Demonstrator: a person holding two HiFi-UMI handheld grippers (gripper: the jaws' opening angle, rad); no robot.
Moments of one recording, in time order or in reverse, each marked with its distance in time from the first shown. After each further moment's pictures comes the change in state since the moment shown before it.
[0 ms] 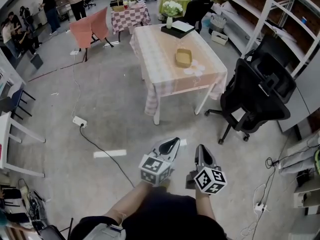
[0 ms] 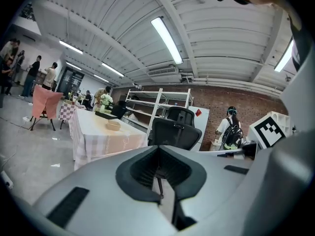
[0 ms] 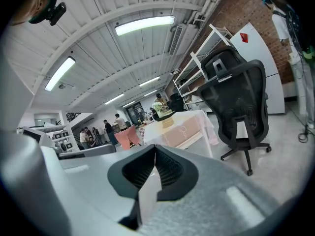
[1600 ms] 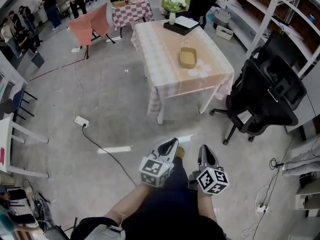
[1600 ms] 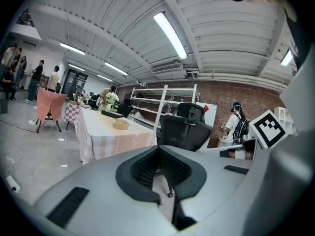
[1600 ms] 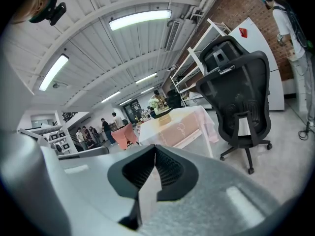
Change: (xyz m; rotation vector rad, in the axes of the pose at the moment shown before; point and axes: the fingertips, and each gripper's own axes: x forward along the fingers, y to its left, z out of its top) left arm 0.031 0.051 0.005 0.014 0.033 0.083; right arm 0.055 -0.023 0.000 0.028 0.035 -0.027
